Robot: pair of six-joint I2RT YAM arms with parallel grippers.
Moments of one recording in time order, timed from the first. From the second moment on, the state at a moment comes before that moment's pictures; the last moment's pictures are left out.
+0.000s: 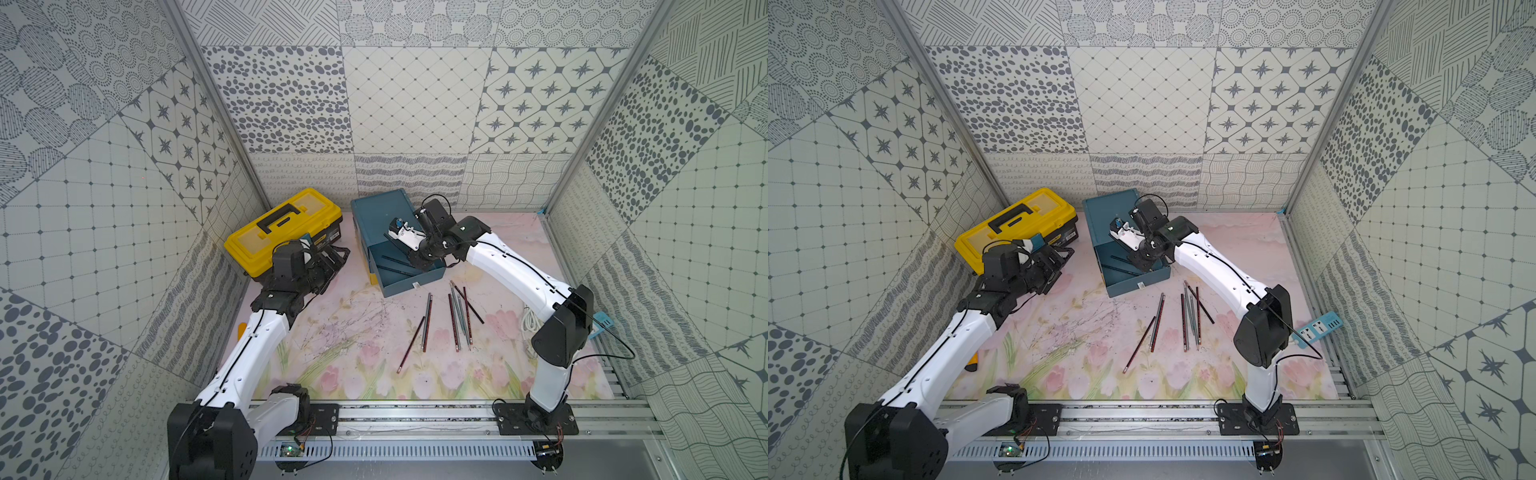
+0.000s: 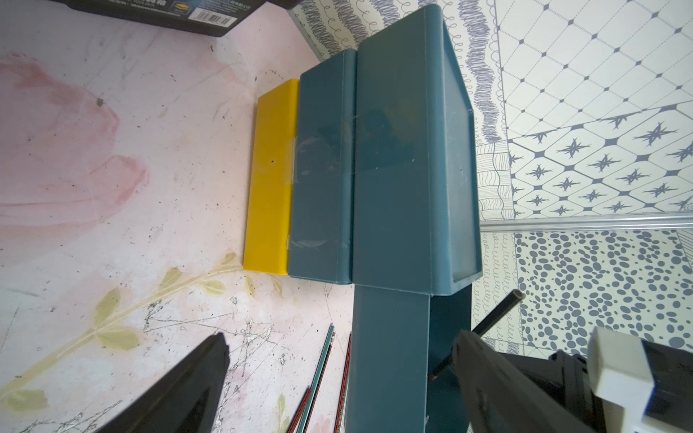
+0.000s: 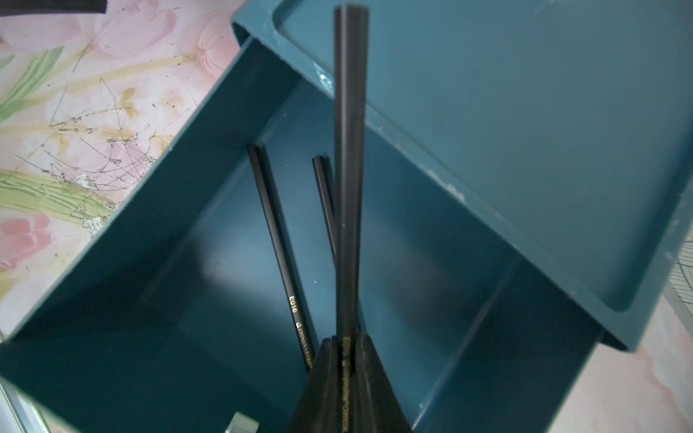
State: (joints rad) left arm -0.04 1.11 0.84 -0.24 0.38 -0.94; right arm 0.72 1.86 1.87 -0.97 -0.06 -0.32
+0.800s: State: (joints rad) left arm -0.24 0.94 0.83 -0.37 0.18 -0.81; right arm 0.71 1.82 1.95 -0.97 0.04 -0.16
